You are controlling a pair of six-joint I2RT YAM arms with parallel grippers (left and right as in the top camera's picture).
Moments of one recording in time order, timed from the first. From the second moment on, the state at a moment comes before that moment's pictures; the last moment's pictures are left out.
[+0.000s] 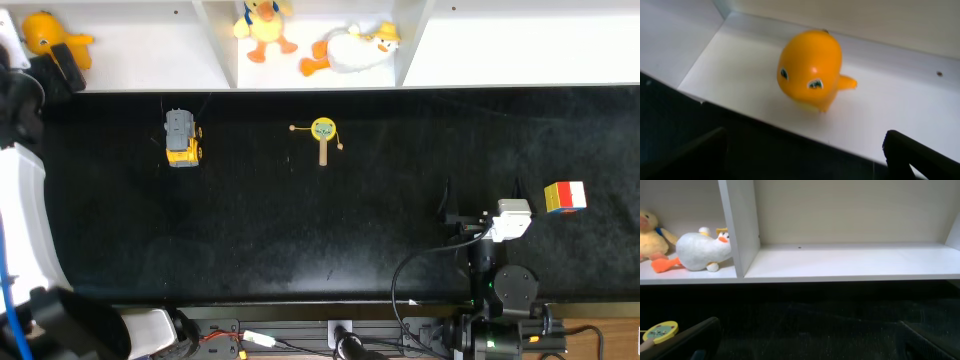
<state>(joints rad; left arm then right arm) 0.44 1.52 1.36 -0.47 0.06 0.08 -0.07 0.01 0.02 -0.02 -0.07 0.03</state>
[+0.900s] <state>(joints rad) 0.24 1.10 1.18 -0.90 0.06 0.04 -0.07 0.01 0.02 -0.02 -0.07 0.03</state>
